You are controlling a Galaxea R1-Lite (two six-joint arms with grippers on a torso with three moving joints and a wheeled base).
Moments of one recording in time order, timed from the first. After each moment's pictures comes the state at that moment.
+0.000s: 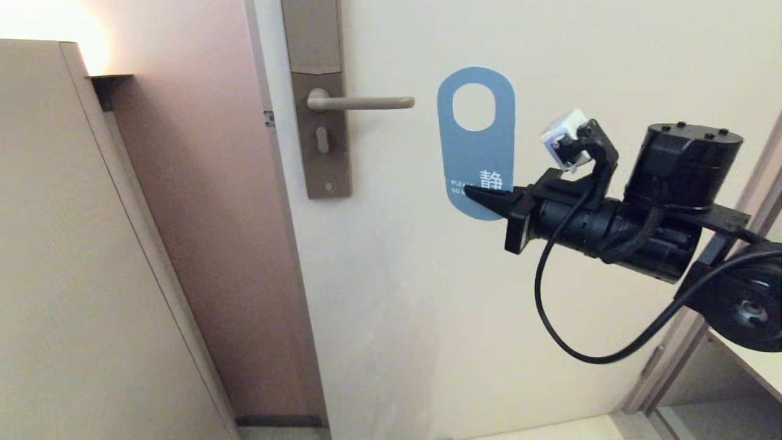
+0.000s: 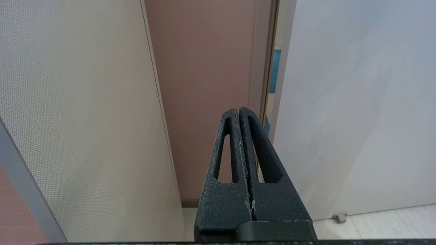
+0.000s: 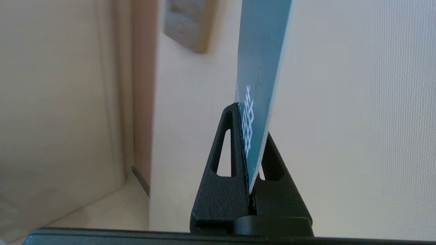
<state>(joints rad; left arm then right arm) 0.00 0.00 0.00 0.00 0.01 -0.02 0.47 1.73 -0.94 -0.75 0.33 -0.15</state>
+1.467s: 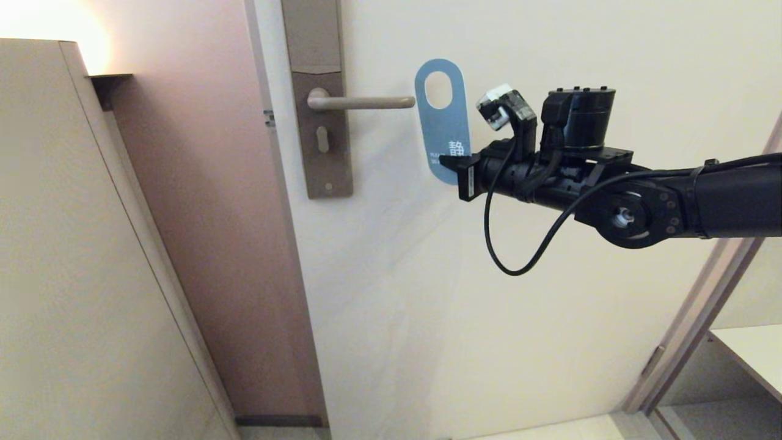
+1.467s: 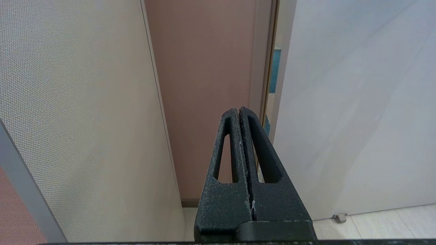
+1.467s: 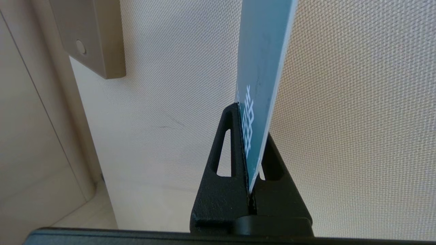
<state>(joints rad) 0.00 0.00 0.00 0.00 0.01 -0.02 0.45 2.01 -1.46 -0.44 0.21 -0.15</state>
